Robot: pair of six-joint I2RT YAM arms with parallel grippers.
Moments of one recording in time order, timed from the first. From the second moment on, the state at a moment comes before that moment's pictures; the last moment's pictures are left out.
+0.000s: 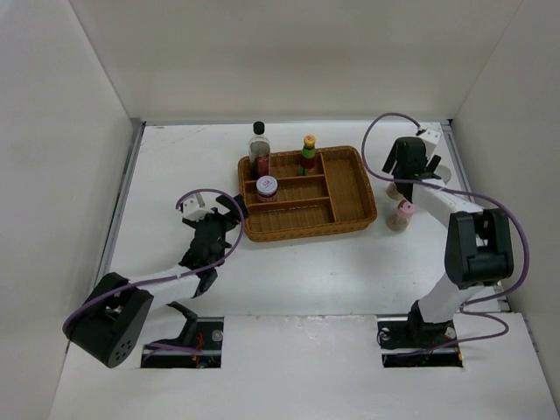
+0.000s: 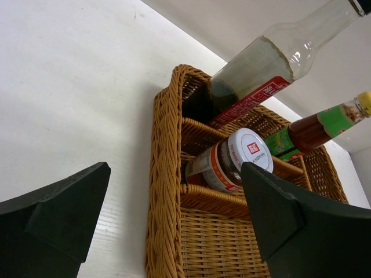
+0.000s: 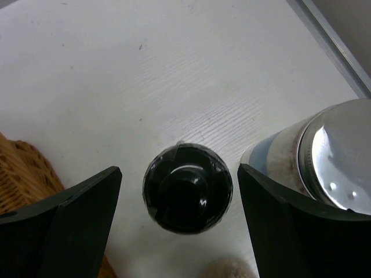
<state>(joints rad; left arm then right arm) -0.53 1.19 0.21 0.91 -0.58 -0.67 0.10 1.64 1.06 0.00 0.53 0.36</state>
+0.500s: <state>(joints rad) -0.52 1.20 0.21 0.91 -0.57 -0.67 0.05 1.71 1.13 -0.03 0.41 0.40</state>
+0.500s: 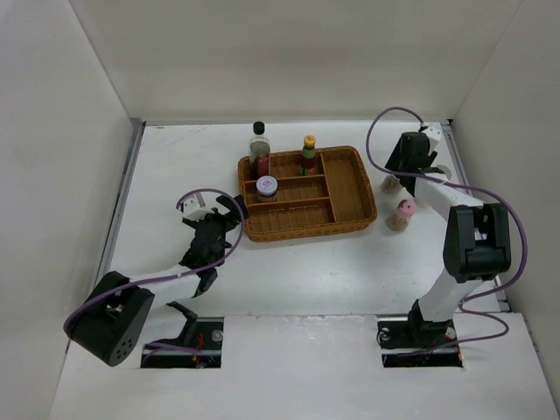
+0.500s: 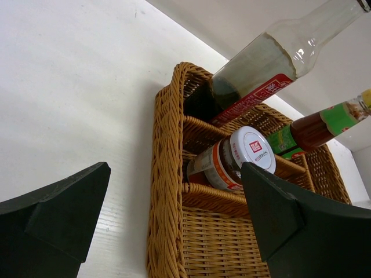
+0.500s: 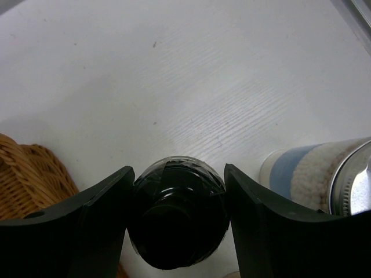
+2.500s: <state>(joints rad) -0.51 1.19 0.21 0.91 -0.56 -0.68 0.37 1.91 1.40 0.06 0.40 0.36</state>
